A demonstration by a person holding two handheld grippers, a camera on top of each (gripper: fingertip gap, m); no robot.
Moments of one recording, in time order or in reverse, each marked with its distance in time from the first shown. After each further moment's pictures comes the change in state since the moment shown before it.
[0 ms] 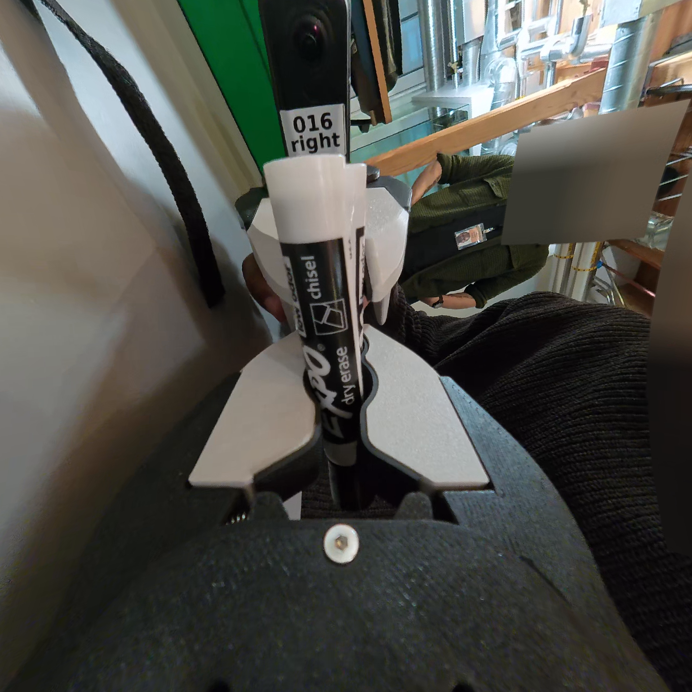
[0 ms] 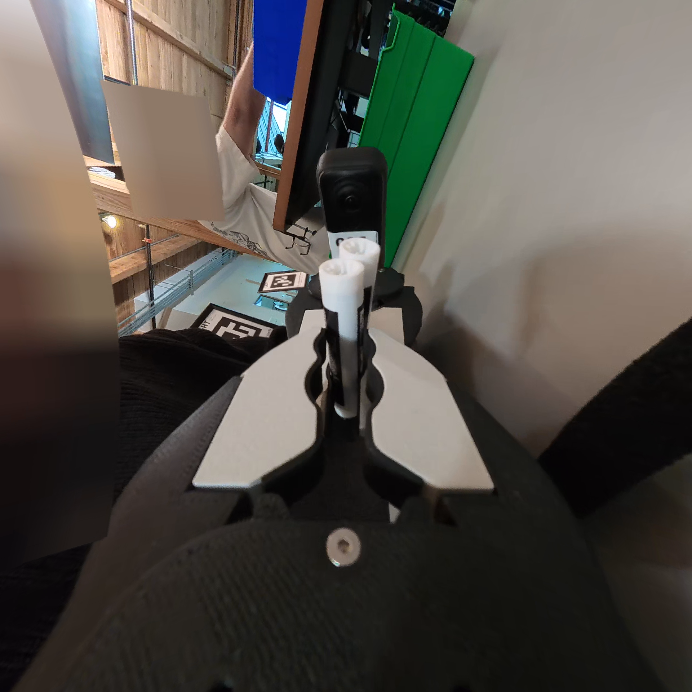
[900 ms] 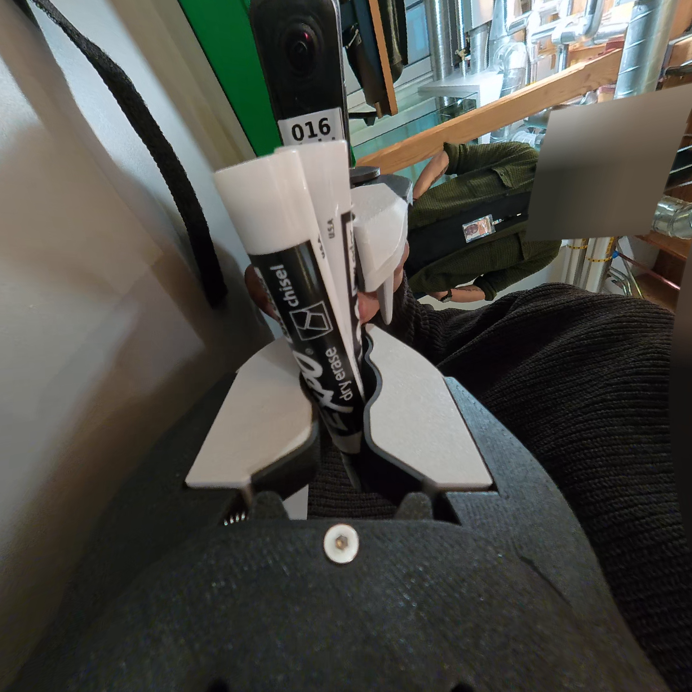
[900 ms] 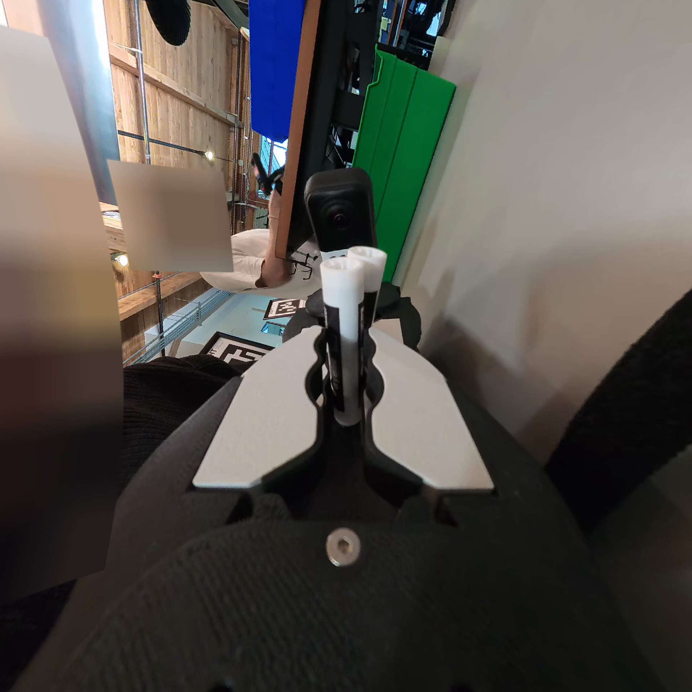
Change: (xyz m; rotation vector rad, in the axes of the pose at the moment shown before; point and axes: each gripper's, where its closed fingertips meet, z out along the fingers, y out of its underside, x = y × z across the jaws) left arm -0.001 0.002 0.002 -0.015 -0.019 0.027; right arm 0.002 -0.005 0.003 0.074 0.011 0.054
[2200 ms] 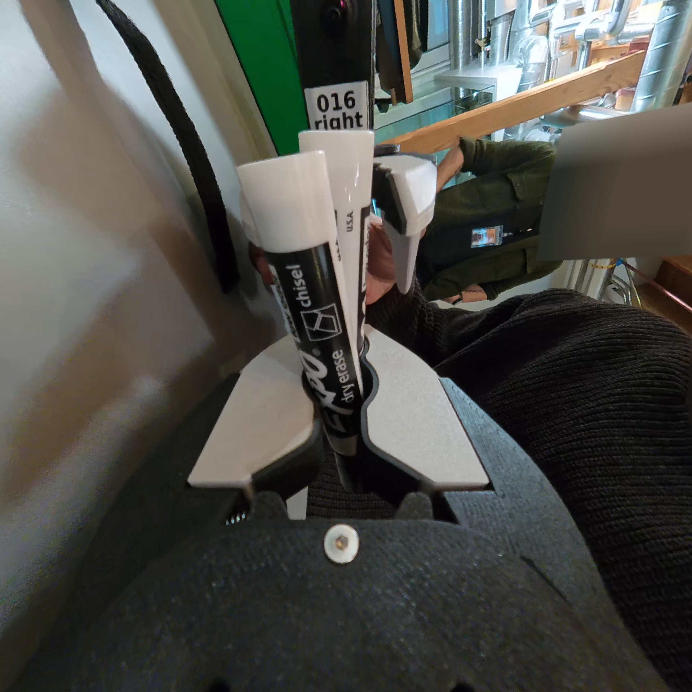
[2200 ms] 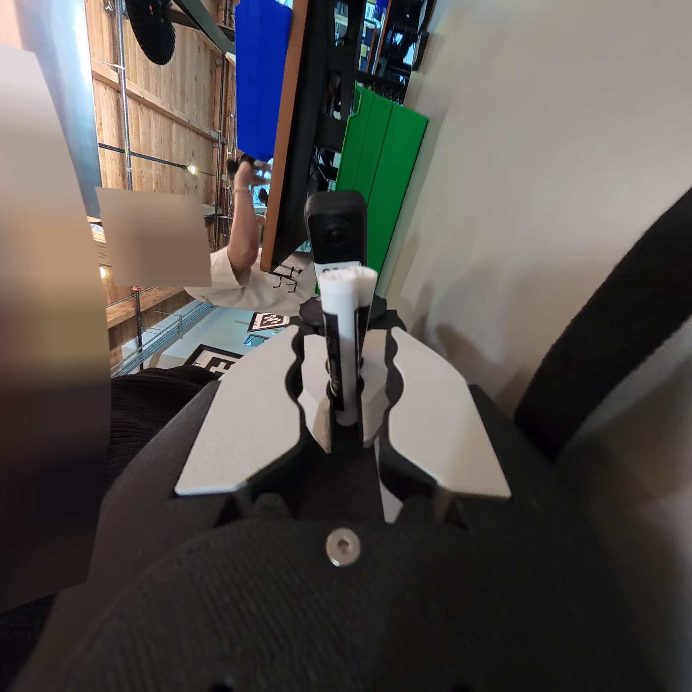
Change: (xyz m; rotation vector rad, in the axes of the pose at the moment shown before) left arm -0.007 0.003 -0.001 -0.034 -0.026 -0.058; right arm 0.007 -0.013 -0.013 0.040 0.049 -0.022
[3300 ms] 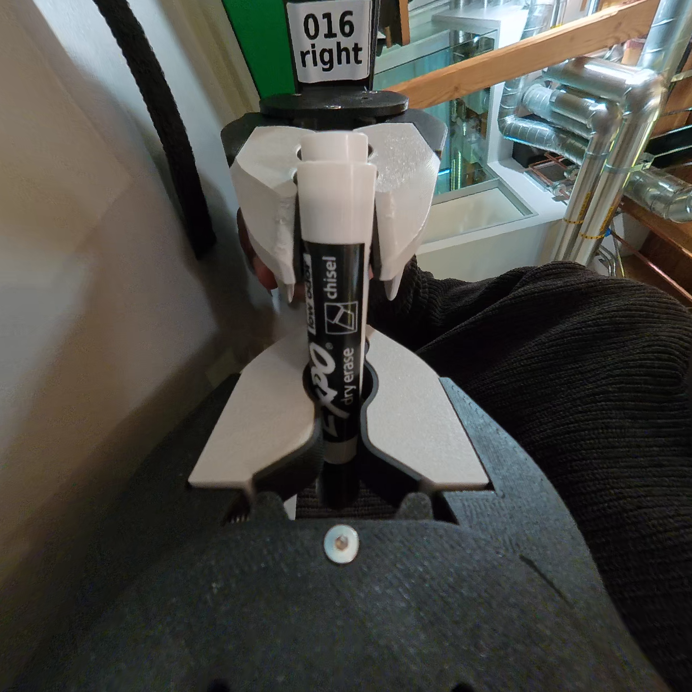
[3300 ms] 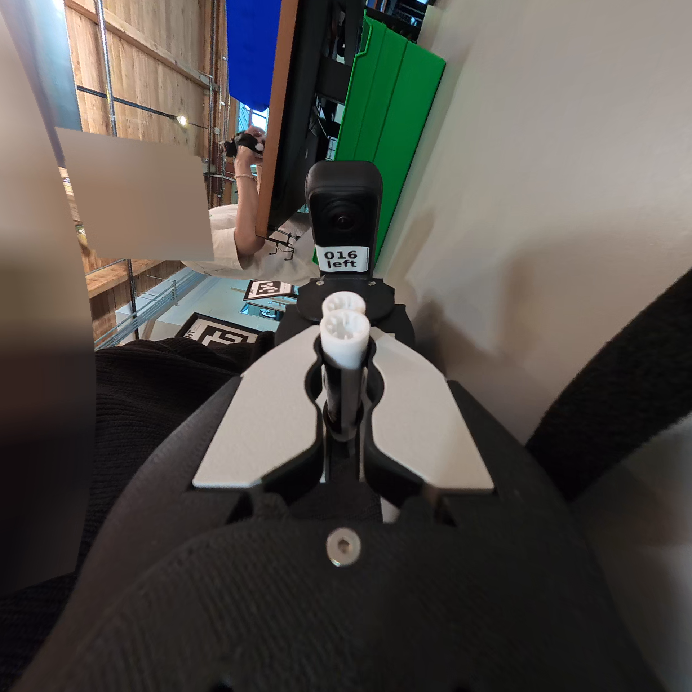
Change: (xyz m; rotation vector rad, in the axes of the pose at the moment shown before) left arm 0.003 0.020 0.009 -0.105 0.034 -0.029; right arm -0.001 0.019 0.009 -0.100 -0.008 -0.023
